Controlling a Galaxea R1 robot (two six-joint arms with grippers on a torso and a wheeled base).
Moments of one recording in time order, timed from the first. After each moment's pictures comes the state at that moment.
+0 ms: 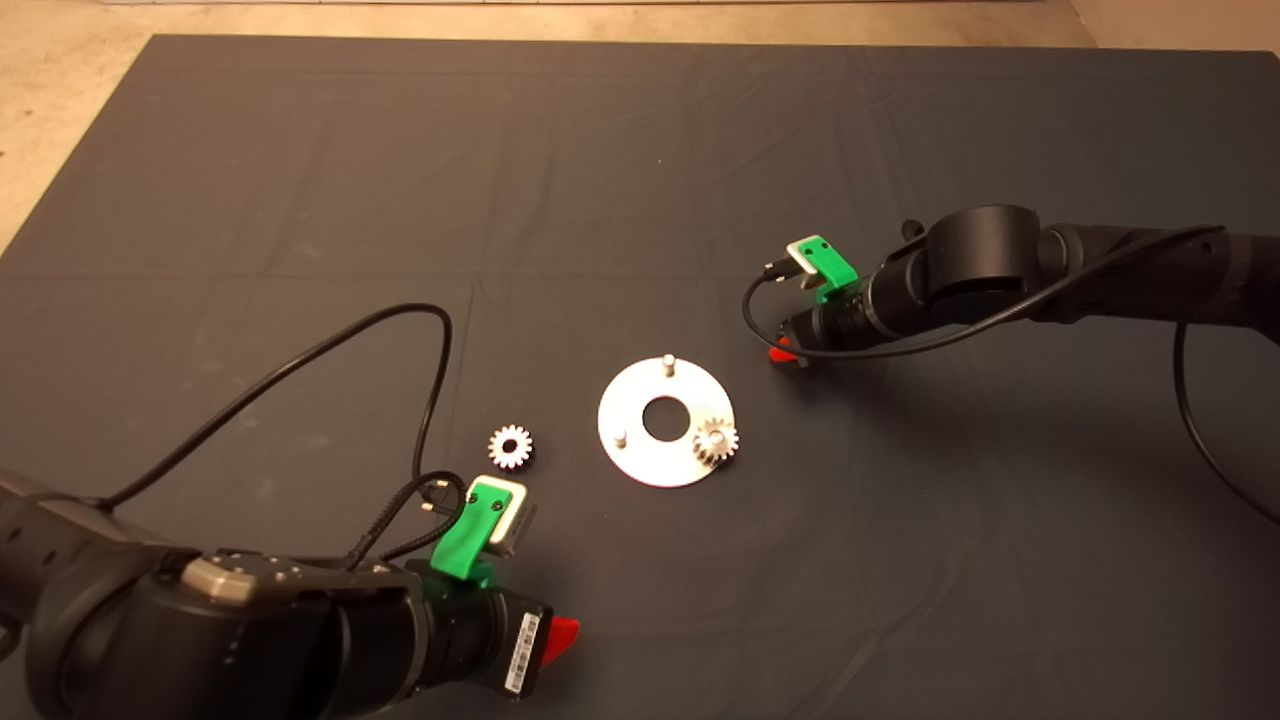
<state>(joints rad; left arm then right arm) -0.02 2.34 -0.34 0.91 1.53 -1.61 0.24 2.48 -1.14 -0.68 -1.20 1.04</state>
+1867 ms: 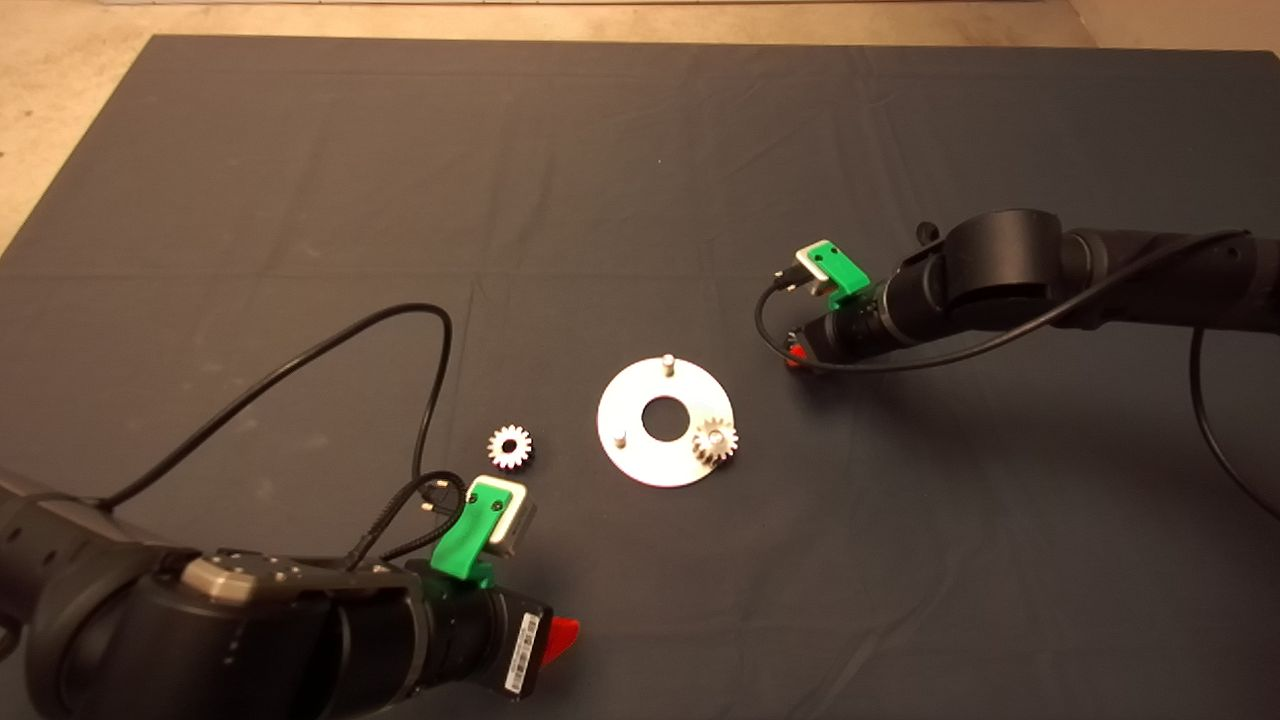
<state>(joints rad) -0.02 2.34 -0.34 0.91 1.53 -1.62 0.24 2.44 -1.08 -0.68 -1.22 0.99</state>
